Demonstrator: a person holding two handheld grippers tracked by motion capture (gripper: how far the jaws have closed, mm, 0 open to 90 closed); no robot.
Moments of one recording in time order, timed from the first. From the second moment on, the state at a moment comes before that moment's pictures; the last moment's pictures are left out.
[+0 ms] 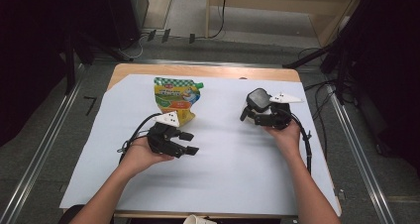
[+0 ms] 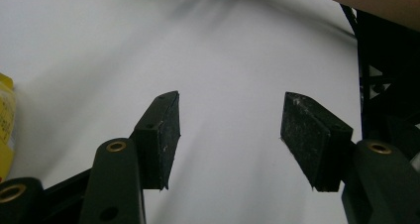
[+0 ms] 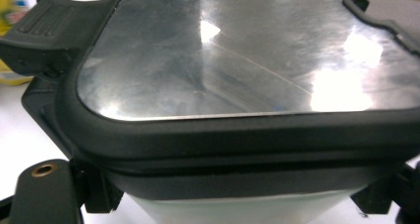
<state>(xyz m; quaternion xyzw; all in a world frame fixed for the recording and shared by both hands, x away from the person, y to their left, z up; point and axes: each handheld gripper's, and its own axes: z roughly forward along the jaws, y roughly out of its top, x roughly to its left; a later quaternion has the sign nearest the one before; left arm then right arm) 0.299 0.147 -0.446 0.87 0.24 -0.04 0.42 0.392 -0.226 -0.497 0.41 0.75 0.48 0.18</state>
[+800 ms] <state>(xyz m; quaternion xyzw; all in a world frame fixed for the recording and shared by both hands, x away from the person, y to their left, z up) 0.315 0.118 -0.447 0.87 0.22 -0.06 0.43 0.306 -0.208 -0.489 0.36 0.79 0.47 0.15</state>
